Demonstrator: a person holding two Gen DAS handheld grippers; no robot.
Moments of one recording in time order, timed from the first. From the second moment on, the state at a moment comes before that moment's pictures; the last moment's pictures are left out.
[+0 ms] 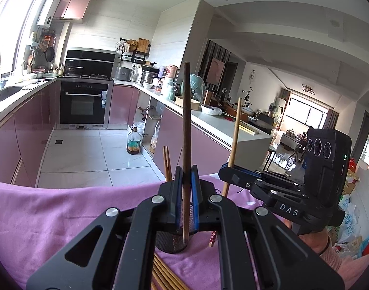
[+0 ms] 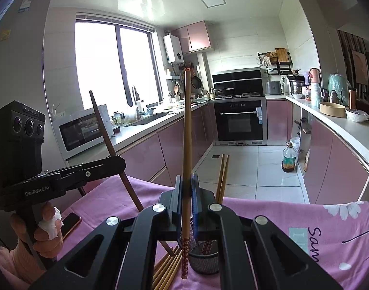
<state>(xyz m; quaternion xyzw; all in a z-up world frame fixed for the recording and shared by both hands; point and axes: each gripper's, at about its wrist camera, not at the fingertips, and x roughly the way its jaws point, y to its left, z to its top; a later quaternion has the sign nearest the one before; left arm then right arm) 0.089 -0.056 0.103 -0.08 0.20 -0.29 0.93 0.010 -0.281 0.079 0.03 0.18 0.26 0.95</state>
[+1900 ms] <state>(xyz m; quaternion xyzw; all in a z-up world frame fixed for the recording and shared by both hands) 0.144 -0.102 0.062 -0.01 0.32 -0.27 0.91 0.097 -0.273 0.013 0.05 0.32 0.20 0.93</state>
